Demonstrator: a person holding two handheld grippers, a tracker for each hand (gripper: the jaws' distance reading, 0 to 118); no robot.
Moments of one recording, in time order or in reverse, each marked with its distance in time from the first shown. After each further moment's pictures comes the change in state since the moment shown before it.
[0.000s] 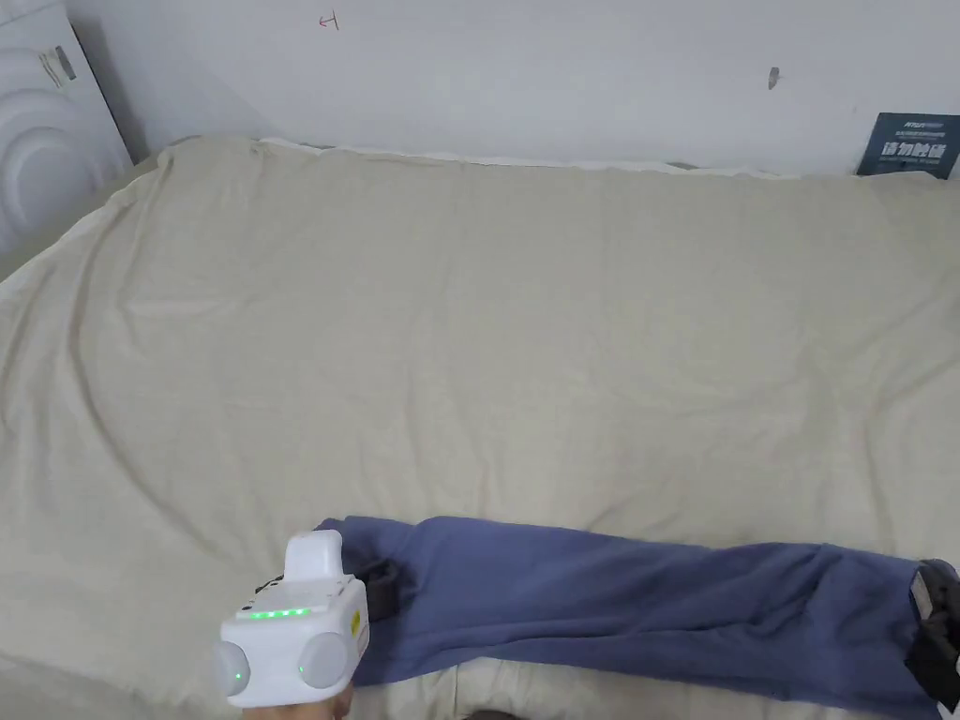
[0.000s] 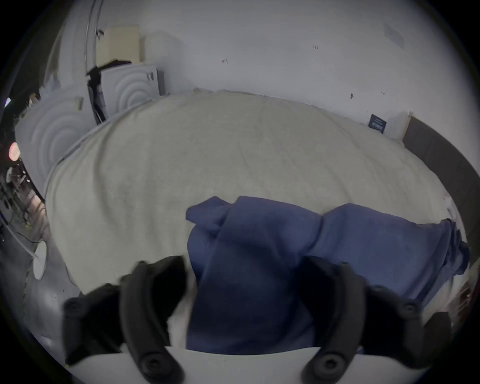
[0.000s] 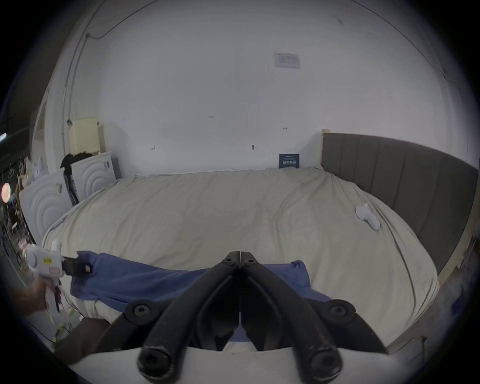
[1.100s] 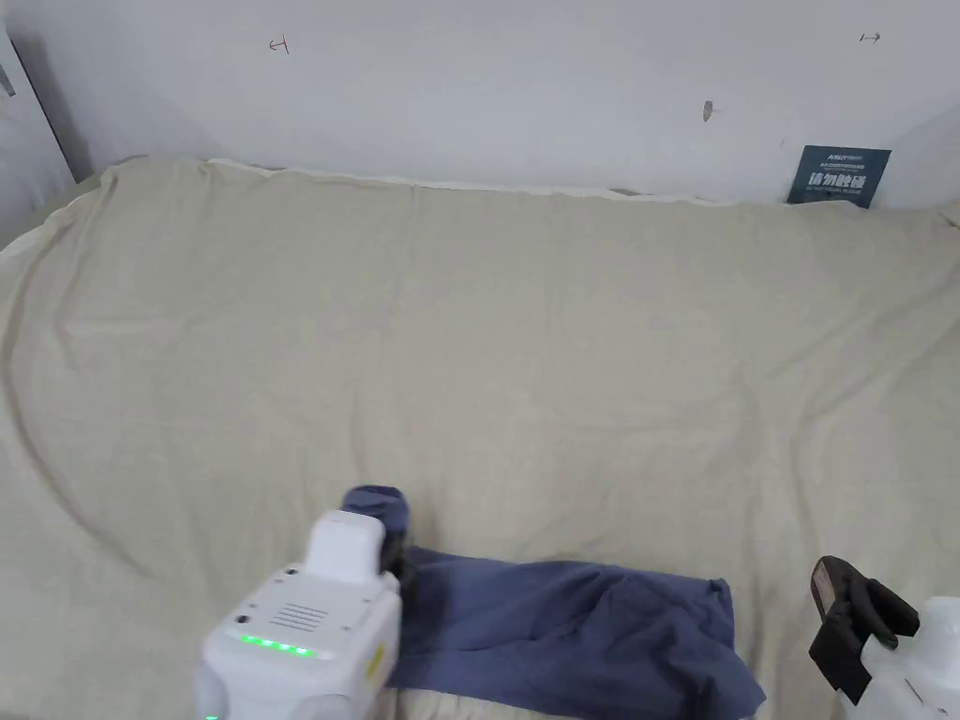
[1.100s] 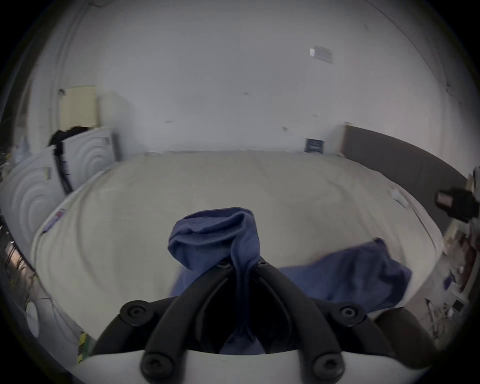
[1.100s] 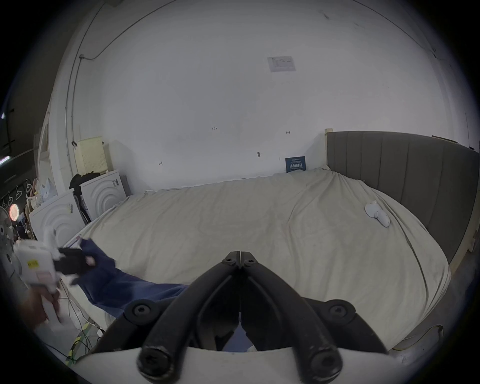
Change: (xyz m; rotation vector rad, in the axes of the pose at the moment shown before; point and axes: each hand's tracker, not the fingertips) left arm 0.092 0.030 0.107 0.211 -0.319 -0.219; right arm -0.010 0.014 0.014 0.043 0.069 -0.065
